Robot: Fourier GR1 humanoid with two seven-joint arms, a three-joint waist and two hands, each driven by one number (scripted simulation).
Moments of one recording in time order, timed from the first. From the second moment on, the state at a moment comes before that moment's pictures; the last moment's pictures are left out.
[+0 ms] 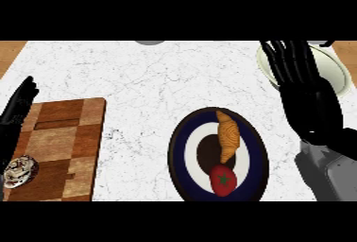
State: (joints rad) left arm -0.03 0.57 -0.01 -1.61 0.07 0.09 -0.19; right arm -0.39 -0.34 0.21 -1.72 -0.39 -0.09 -0.21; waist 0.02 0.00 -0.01
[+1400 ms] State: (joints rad) left arm -0.23 0.37 -0.10 -1.58 -0.02 0.26 0.16; right arm -0.72 -0.72 0.38 -1.21 0.10 0.52 -0.40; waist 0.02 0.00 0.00
